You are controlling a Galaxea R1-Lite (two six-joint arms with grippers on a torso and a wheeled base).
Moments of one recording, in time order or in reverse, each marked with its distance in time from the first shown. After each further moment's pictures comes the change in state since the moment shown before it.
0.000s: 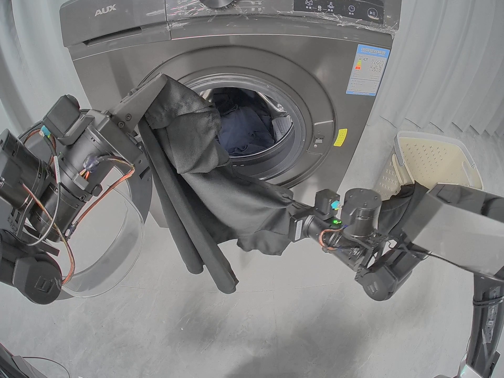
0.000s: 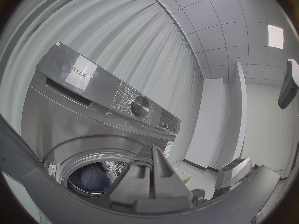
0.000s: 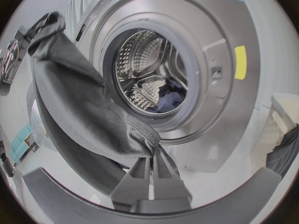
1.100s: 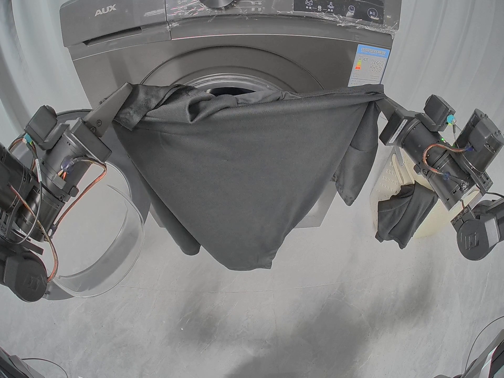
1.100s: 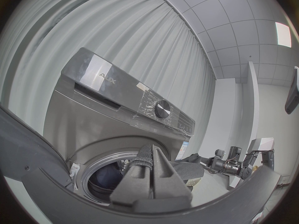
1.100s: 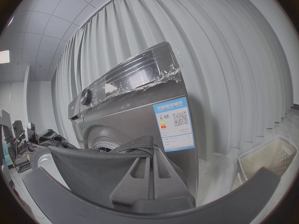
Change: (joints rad) left arm 0.139 -0.040 0.063 0.000 0.007 -0.071; right arm -0.156 -0.548 0.117 -0.008 0.005 0.041
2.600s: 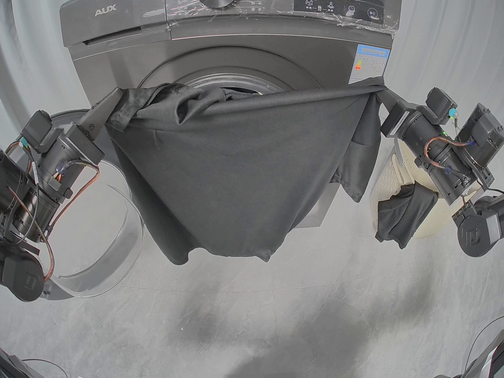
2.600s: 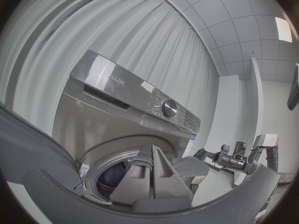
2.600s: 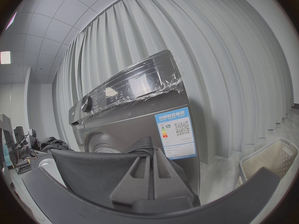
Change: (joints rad) left arm 0.050 -0.005 0.021 -0.002 -0.005 0.008; right arm 0.006 -0.006 -0.027 0.002 -0.002 0.007
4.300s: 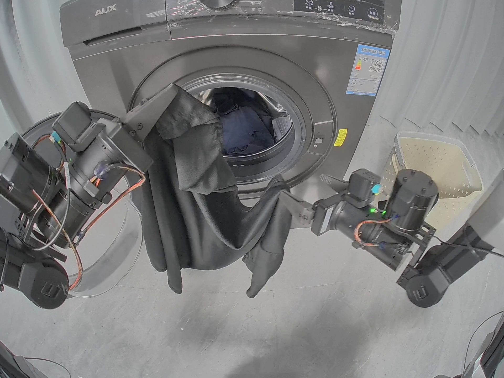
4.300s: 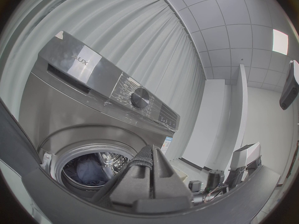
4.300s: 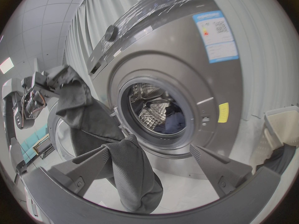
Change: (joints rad) left arm -0.218 0.068 -0.073 0.009 0.018 0.039; right arm 0.188 0.236 0.135 0.000 0.042 -0.014
